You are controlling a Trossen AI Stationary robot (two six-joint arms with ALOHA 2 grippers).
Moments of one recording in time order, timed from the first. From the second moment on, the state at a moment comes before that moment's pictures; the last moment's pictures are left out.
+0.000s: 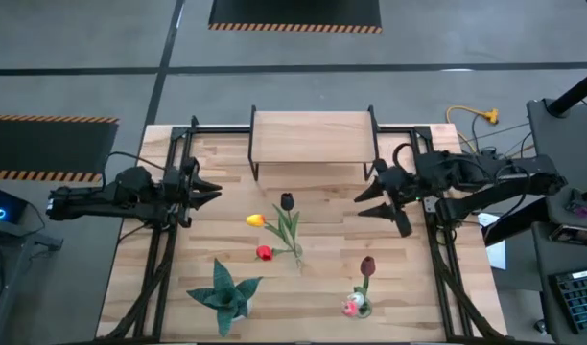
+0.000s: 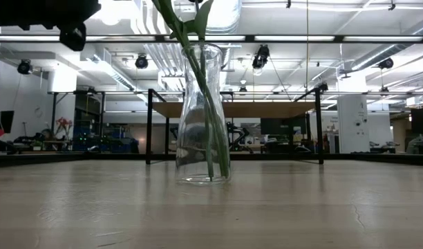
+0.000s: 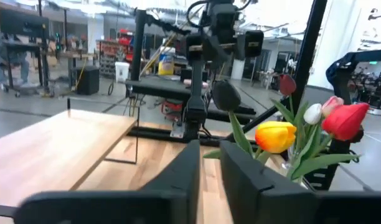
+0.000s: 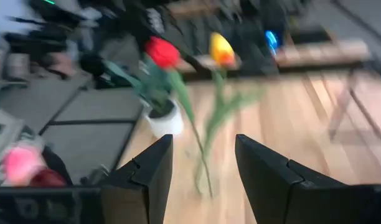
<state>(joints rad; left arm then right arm) 0.00 0.27 0.36 -0.03 -0.03 -0.13 0.14 0.96 1.07 -0.46 -0.12 0.22</state>
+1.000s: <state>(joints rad) 0.00 0.03 0.13 0.14 -0.03 -0.27 0.17 0.92 1.09 -0.60 -0.06 0.18</state>
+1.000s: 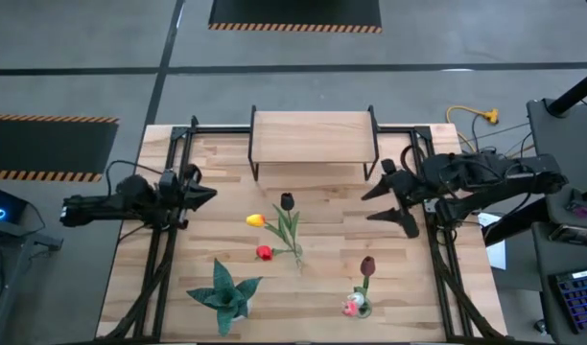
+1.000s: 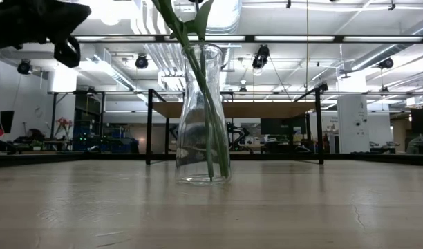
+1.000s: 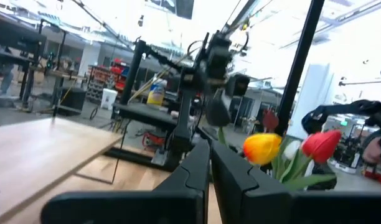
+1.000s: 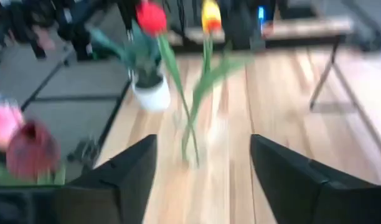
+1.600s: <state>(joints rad) 0.00 0.03 0.18 0.14 -0.06 -0.17 0.63 0.86 0.84 -0.59 -0.18 0.53</state>
